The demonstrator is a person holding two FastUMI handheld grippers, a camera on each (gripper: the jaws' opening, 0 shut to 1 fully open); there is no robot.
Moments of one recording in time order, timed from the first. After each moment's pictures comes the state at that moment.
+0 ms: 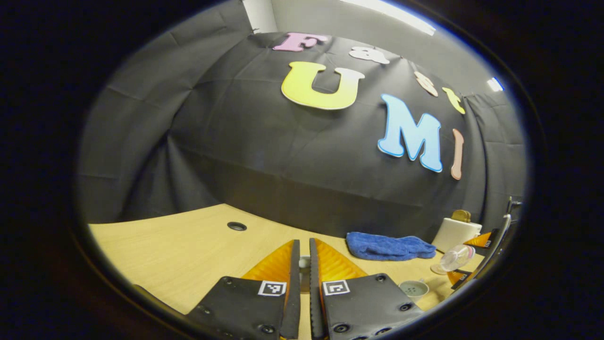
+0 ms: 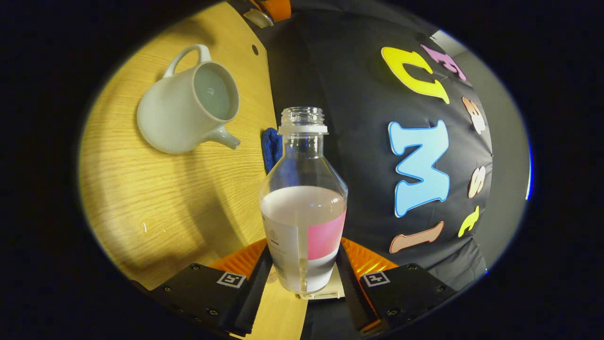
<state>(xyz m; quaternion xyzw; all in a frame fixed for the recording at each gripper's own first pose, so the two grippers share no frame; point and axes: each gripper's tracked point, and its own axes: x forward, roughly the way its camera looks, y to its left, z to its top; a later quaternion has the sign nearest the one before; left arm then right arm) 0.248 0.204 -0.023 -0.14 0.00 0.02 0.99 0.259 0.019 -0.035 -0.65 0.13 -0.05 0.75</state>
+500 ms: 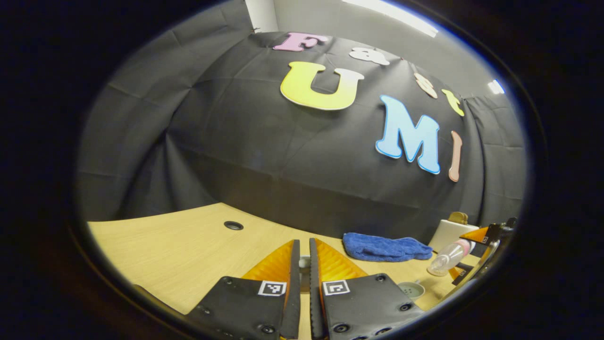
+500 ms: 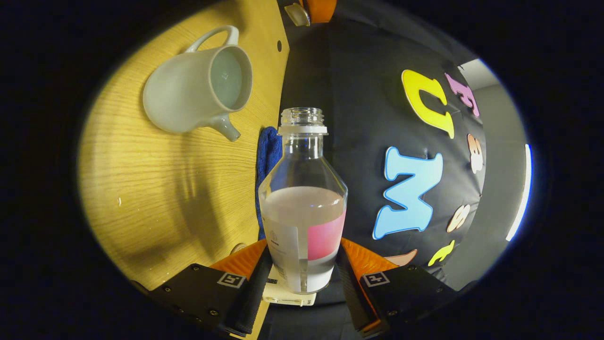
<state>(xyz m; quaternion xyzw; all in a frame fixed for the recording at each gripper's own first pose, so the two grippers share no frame) 0.249 0.203 -0.023 -0.15 0.00 0.02 0.99 0.271 0.025 -0.006 -0.74 0.09 -0.06 0.67</state>
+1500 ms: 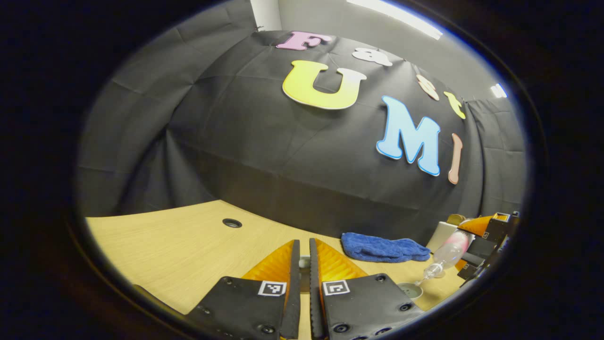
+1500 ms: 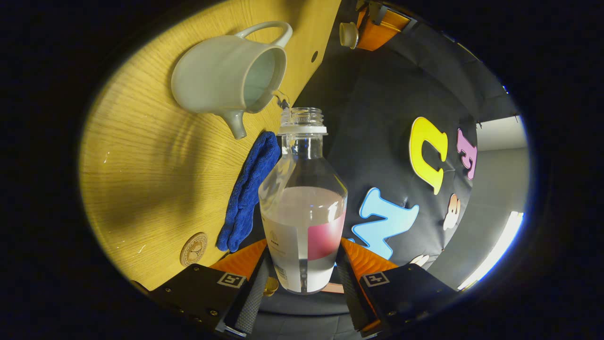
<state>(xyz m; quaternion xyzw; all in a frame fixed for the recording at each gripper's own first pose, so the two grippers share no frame) 0.251 0.202 -0.023 -0.16 0.00 0.01 0.99 0.280 0.044 0.026 -0.84 0.02 -0.04 0.54</state>
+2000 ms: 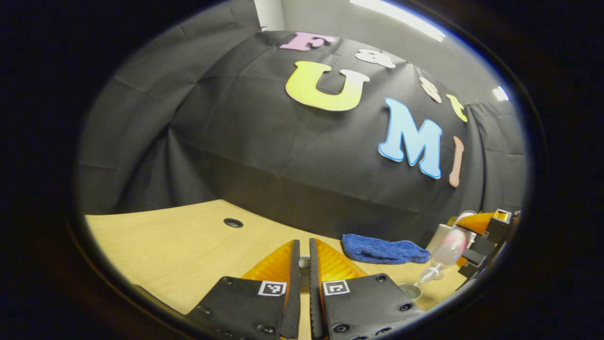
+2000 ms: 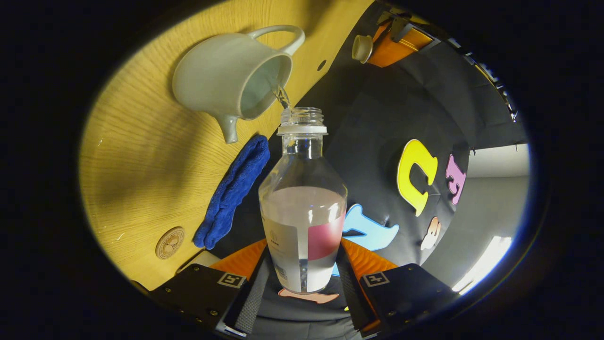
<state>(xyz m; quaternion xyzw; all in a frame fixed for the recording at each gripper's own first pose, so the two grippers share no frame) 0.250 0.203 -0.022 -0.17 0.00 0.02 0.99 0.277 0.064 0.042 -0.88 -0.03 -0.05 0.48</state>
